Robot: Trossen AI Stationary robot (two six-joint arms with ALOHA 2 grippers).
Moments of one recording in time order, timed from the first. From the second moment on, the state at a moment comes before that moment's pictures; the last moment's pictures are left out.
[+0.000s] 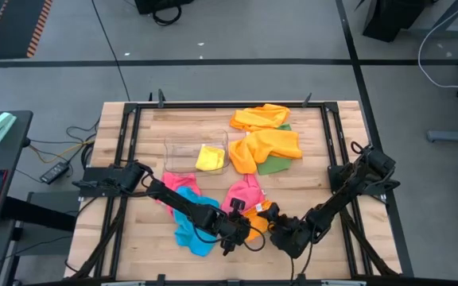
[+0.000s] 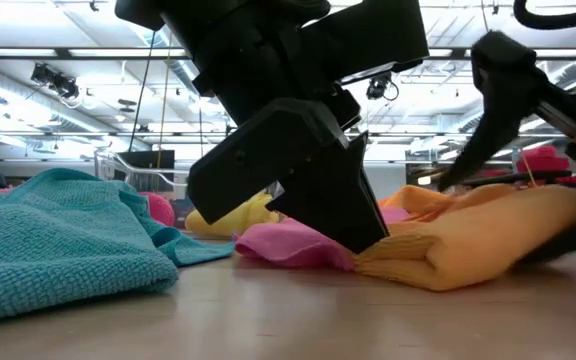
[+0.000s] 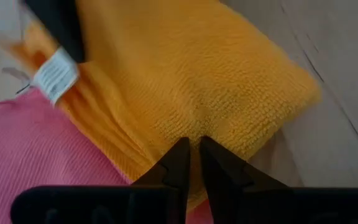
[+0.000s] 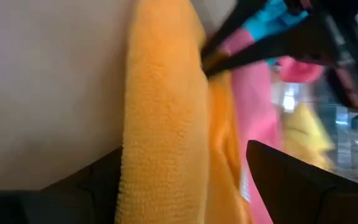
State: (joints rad) left arm -0.43 2.22 1.52 -0.29 -0.38 0.02; right arm 0.76 1.85 0.80 0.00 0.84 -0.38
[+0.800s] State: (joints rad) left arm -0.43 2.22 1.51 -0.28 -0.38 0.02; right arm 0.71 1.86 0.82 -0.03 0.80 -0.46
